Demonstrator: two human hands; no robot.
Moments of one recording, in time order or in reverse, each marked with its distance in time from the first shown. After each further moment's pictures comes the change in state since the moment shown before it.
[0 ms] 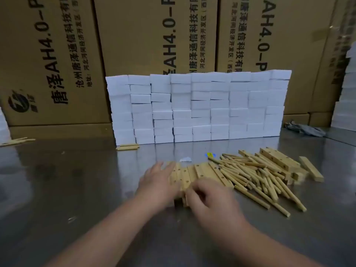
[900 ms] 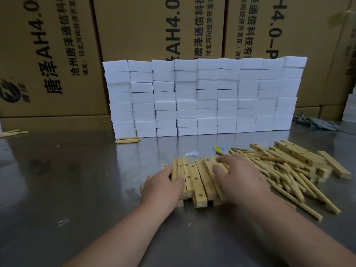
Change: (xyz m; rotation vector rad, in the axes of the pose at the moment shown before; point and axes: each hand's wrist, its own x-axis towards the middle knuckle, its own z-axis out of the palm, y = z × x) left_hand 0.013 -0.020 0.034 -0.318 0.090 -0.129; right_hand 0.062 0.050 0.004 -0.401 0.070 0.249
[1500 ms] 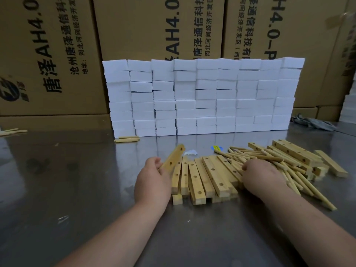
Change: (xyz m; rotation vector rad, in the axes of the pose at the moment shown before) left_hand -0.001 0.002 -0.004 -0.200 0.348 -0.052; right_hand 0.026 0.042 -0.008 -0.305 -0.222 0.327
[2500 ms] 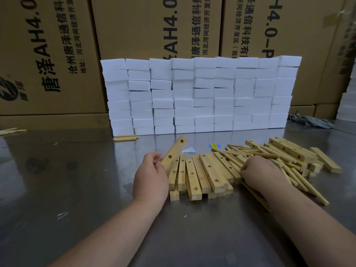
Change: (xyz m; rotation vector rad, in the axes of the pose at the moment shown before) left_hand -0.004 0.001 -0.001 -0.097 0.010 0.071; right_hand 0.015 0.012 0.005 0.035 -0.013 0.038
